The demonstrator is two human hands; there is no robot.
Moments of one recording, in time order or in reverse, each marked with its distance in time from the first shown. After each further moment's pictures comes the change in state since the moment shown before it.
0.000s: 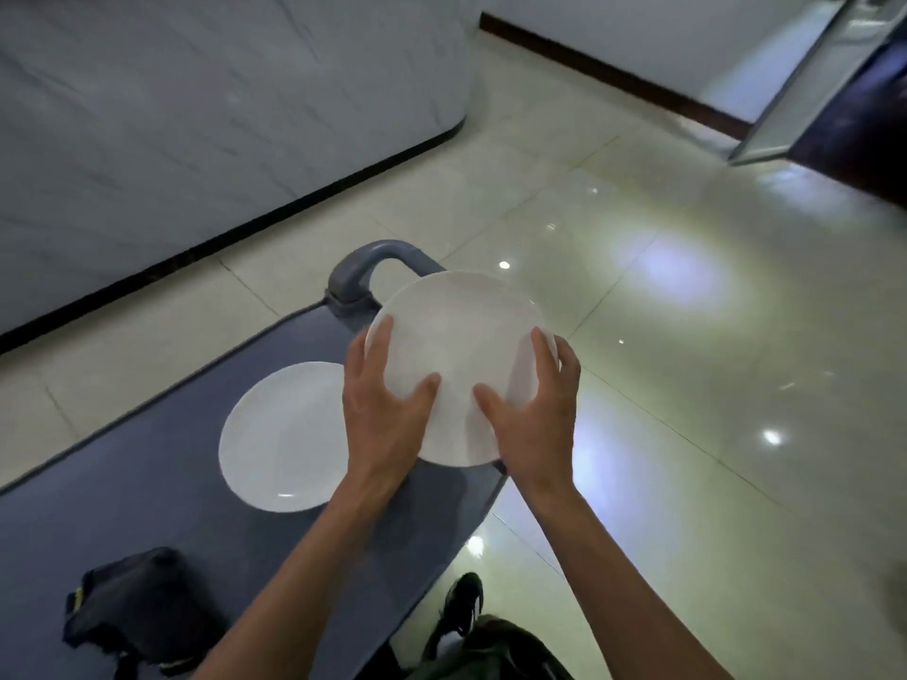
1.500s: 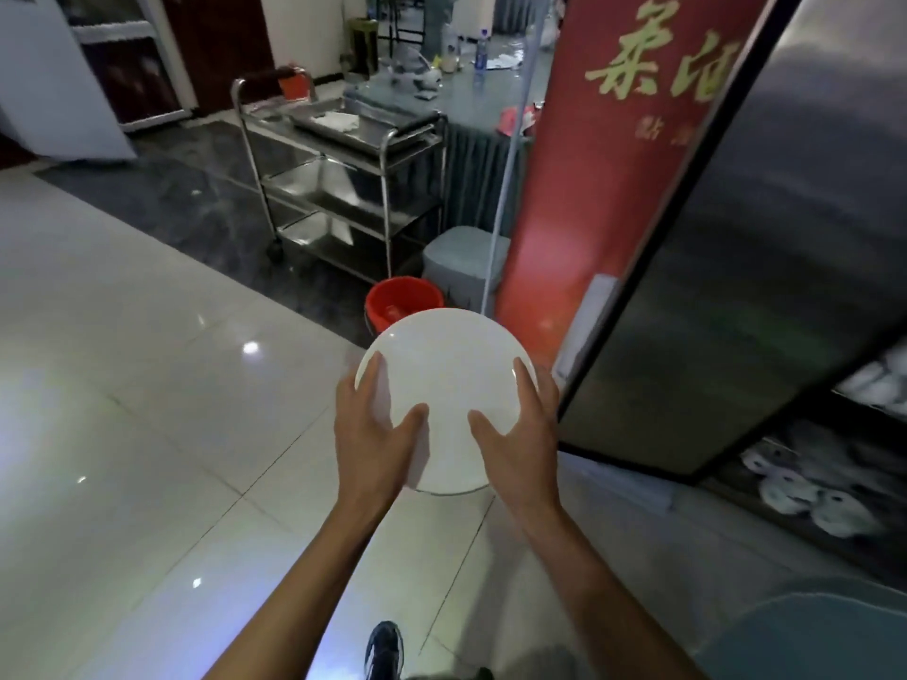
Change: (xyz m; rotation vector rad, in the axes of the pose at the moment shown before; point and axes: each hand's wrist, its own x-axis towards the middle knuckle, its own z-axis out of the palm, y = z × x) left_hand -0.398 0.392 0.649 -0.344 -1.485 0.640; right_hand -0.063 0.381 -0.594 -0.275 1.420 0.844
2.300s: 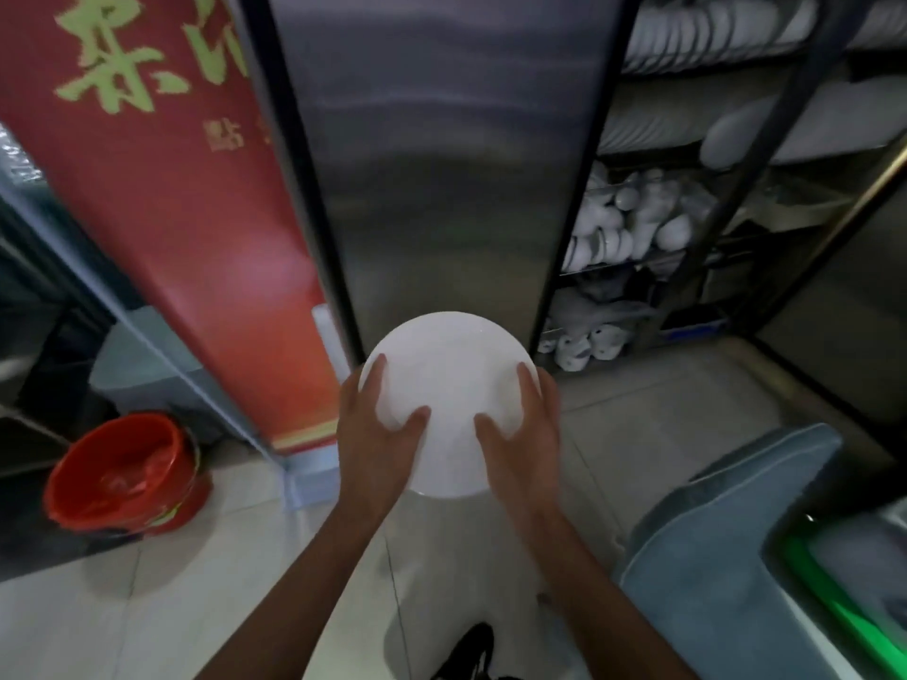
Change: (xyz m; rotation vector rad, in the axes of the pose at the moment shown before) left_hand 0.066 0.141 0.362 -0.115 -0.803 0.383; right_hand 0.166 0.159 -0.180 -0.042 0.734 0.431
